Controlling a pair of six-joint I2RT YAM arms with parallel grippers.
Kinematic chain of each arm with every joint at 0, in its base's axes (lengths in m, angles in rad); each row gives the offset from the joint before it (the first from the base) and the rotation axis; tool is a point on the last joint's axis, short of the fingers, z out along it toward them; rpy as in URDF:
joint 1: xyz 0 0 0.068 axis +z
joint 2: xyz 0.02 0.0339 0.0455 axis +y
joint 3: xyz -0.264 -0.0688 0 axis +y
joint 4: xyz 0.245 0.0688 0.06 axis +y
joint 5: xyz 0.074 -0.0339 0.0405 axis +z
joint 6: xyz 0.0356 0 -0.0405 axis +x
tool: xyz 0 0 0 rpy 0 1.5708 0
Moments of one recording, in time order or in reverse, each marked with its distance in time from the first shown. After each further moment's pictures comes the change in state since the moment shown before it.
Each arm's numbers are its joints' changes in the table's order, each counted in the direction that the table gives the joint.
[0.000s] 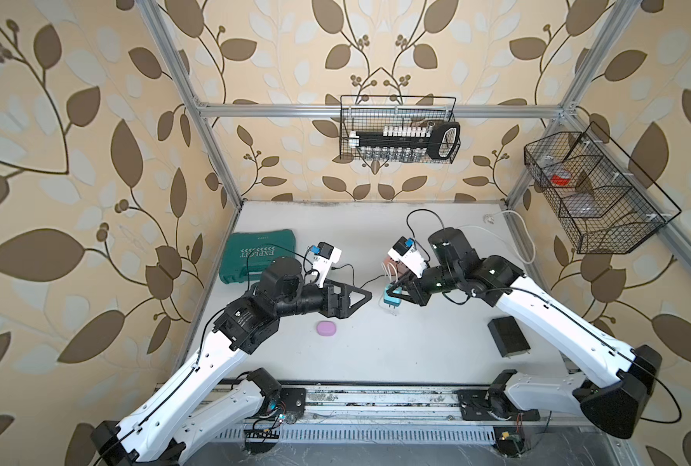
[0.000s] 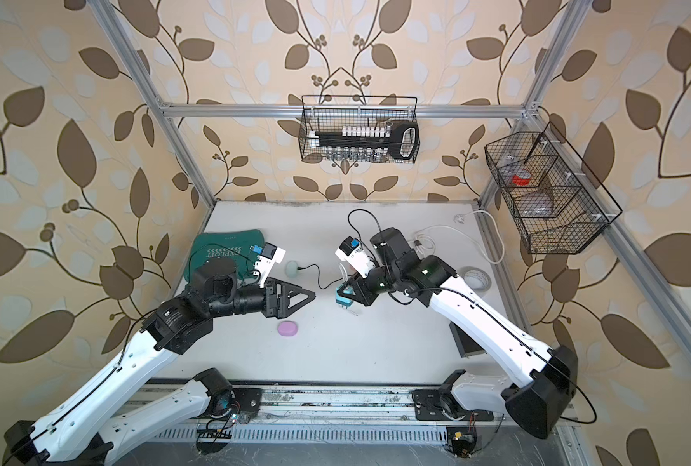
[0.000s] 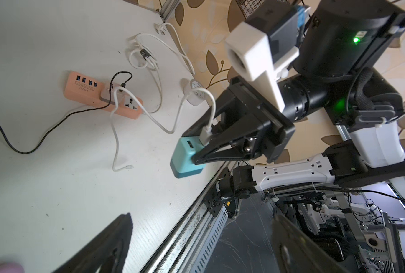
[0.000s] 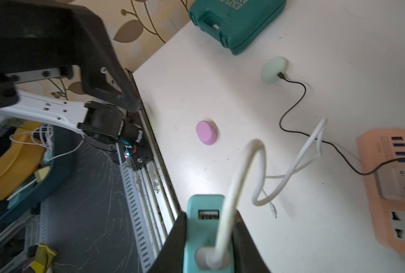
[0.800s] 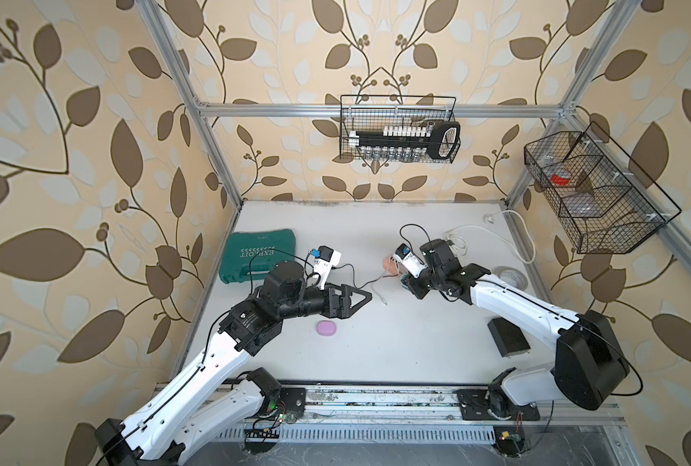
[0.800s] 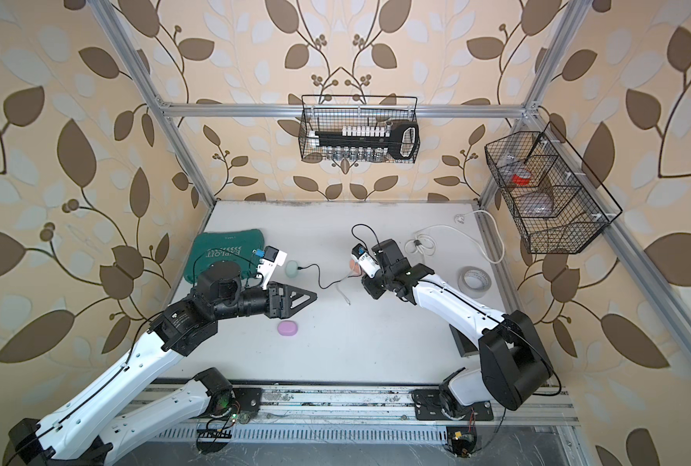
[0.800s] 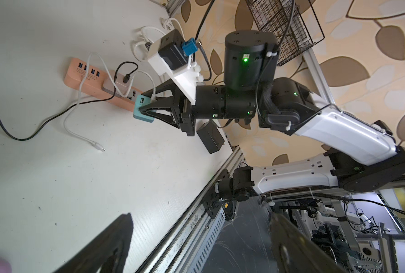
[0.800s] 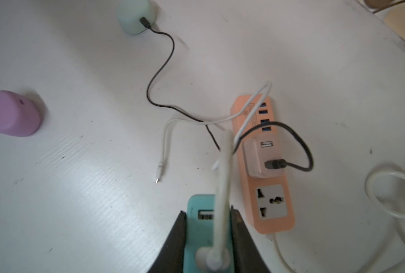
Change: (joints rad) left arm 0.000 -0.014 0.063 -0.061 0.002 -0.055; right arm -0.143 0.112 0.334 -0.421 -0.395 -0.236
